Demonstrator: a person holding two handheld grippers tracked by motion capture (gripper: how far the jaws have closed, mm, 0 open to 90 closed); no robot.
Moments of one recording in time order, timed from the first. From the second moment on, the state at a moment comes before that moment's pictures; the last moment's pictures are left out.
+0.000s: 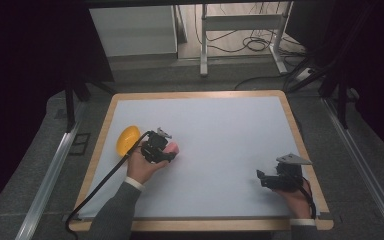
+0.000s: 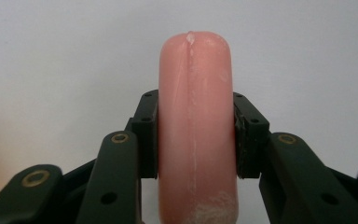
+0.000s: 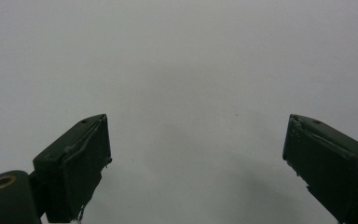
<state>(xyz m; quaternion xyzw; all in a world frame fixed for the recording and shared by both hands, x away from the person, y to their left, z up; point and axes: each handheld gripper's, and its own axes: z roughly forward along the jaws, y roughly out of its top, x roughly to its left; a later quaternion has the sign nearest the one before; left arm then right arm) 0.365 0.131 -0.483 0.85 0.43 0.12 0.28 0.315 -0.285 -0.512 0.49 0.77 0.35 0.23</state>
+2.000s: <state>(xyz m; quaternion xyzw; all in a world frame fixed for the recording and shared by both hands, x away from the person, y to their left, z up) 0.354 0.190 -0.456 0.82 0.46 0.15 0.31 0.313 -0.285 -0.508 0.49 0.76 0.35 0.24</state>
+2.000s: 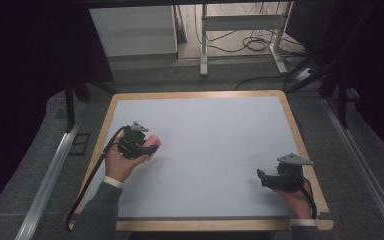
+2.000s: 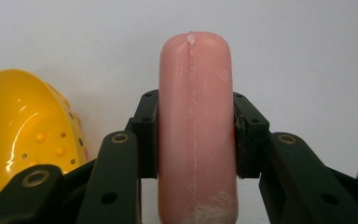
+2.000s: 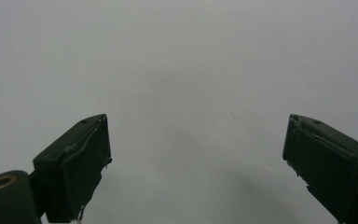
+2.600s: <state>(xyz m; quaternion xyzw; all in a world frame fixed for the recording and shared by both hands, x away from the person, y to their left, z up) 0.354 0.210 -0.455 0.81 0.48 0.15 0.30 0.312 -0.284 -0.506 0.49 0.76 0.35 0.24</state>
